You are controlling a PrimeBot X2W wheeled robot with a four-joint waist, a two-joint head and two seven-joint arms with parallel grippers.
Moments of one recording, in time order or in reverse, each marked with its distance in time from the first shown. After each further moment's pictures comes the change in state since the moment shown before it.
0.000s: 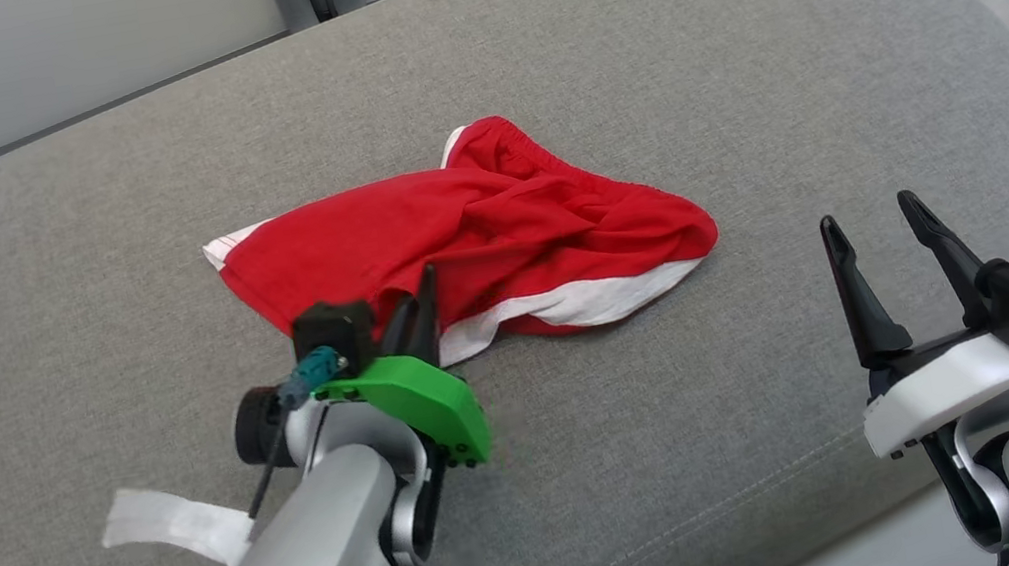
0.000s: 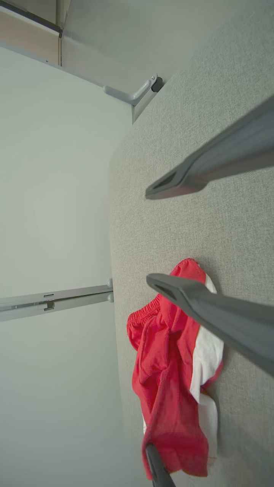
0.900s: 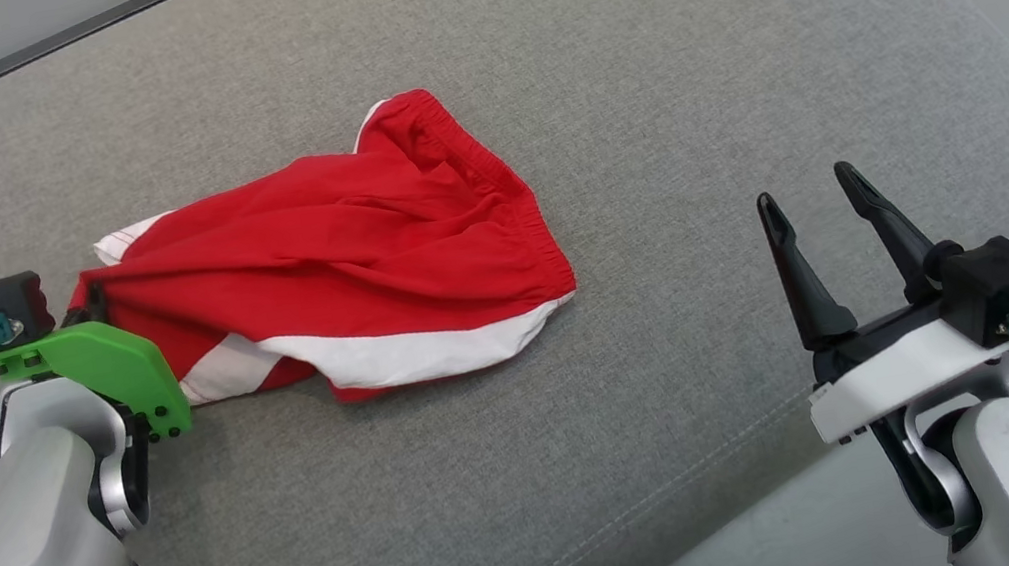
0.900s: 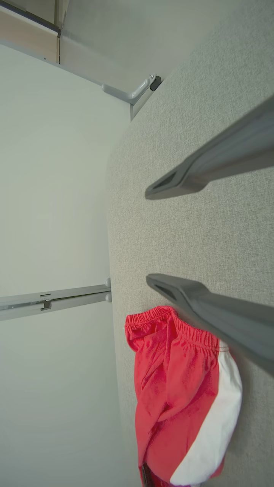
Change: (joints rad) left arm -0.126 0.321 0.131 0.118 -0.061 0.053 0.182; right arm -0.037 0.027 0.076 -0.049 -0.001 0.000 -0.011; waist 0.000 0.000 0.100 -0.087
